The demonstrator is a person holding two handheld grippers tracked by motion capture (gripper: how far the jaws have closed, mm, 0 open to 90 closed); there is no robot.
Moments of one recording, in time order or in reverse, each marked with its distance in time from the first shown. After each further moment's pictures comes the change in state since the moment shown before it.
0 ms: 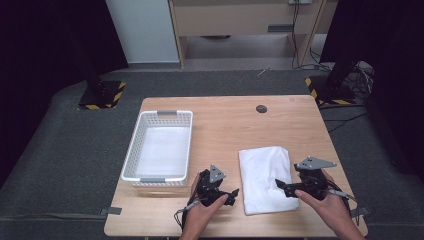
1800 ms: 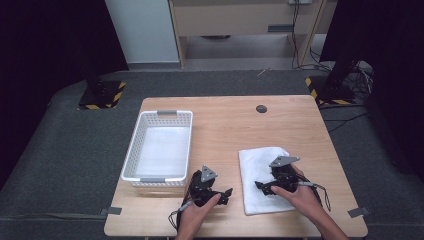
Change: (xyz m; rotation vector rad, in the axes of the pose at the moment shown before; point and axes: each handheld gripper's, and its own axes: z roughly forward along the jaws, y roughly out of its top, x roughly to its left) left arm 0.014 -0.013 -0.006 0.008 0.009 -0.064; right arm 0.010 -0.007 0.087 0.119 0.090 -0.066
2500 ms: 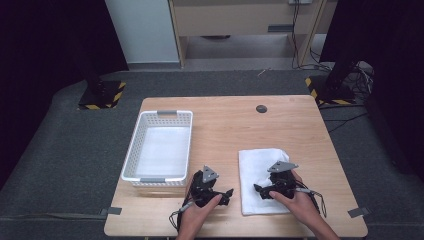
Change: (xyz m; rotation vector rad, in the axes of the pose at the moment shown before) left arm -0.004 0.002 0.000 0.004 0.006 0.014; right arm 0.014 -0.012 0.005 -0.021 -0.069 0.013
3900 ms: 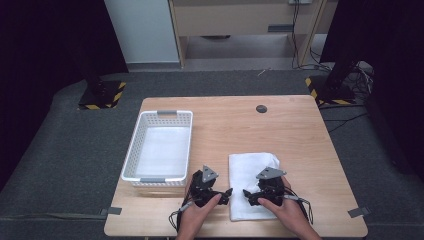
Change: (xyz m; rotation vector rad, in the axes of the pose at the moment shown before) left arm 0.001 0.001 -0.002 0.002 0.017 -0.002; right arm 0.039 0.003 0.008 -0.017 0.004 -0.012
